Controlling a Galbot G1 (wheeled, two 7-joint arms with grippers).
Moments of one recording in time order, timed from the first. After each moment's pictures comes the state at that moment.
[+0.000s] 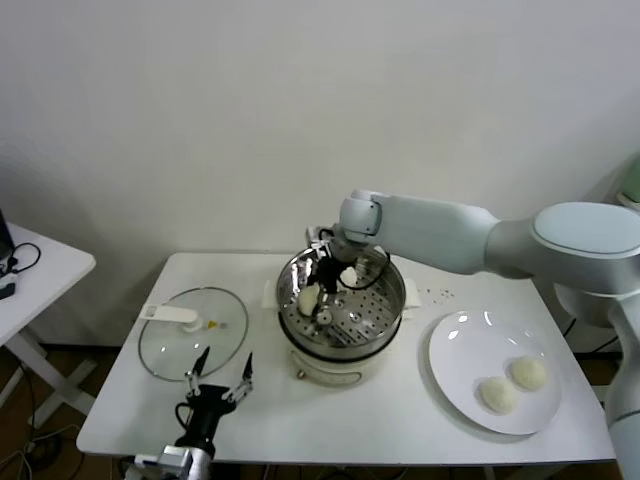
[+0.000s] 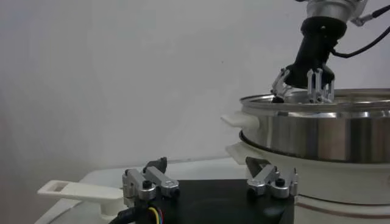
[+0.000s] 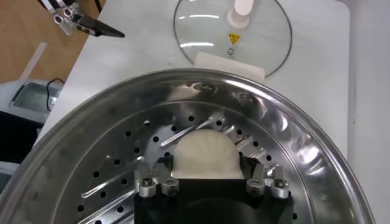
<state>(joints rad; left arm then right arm) 1.61 -1.47 -0.53 -1.90 -0.02 -0.14 0.06 0.52 1.32 -1.47 1.02 0.76 -0.29 -0.93</state>
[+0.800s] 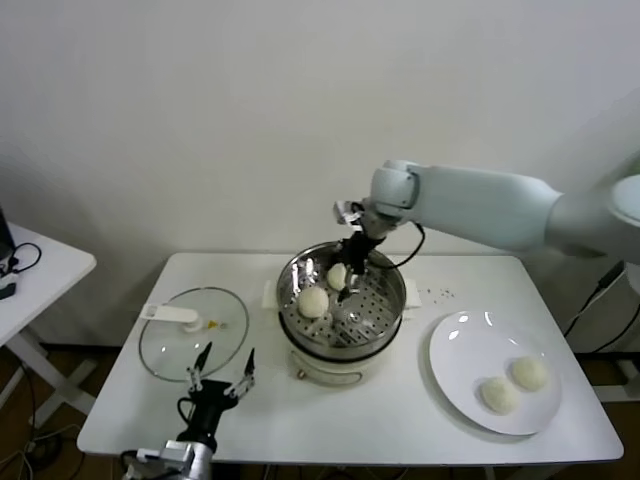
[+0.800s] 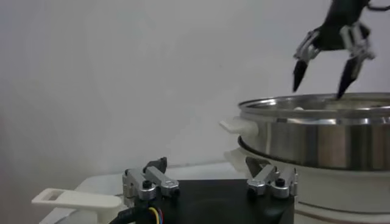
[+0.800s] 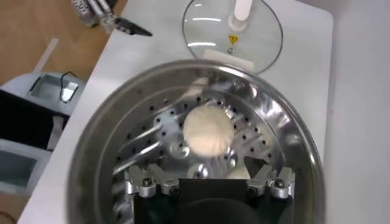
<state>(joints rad) 1.58 -1.46 -0.51 -1.90 -0.02 -0.13 0.05 0.73 1.10 -1.53 1.22 0.77 -0.24 -1.03</state>
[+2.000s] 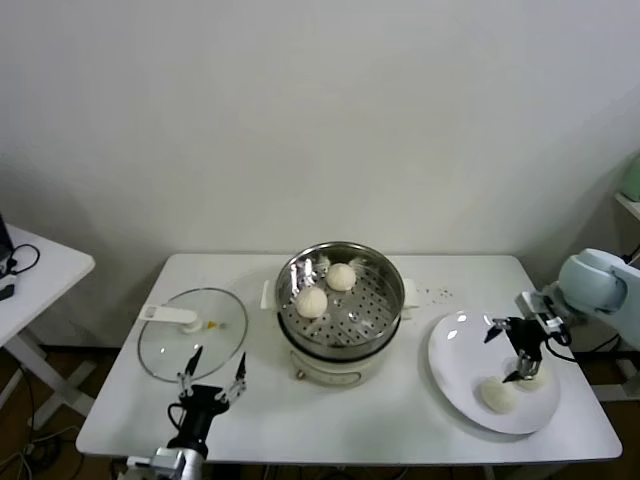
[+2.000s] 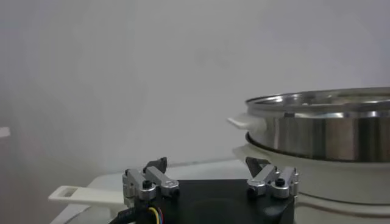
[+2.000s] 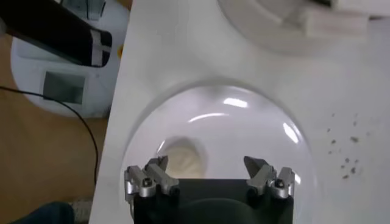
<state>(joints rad) 1.62 -1.44 -0.54 -1.90 -0.03 -0.16 0.04 0.15 0.36 -1.04 1.47 0.14 -0.11 -1.14</state>
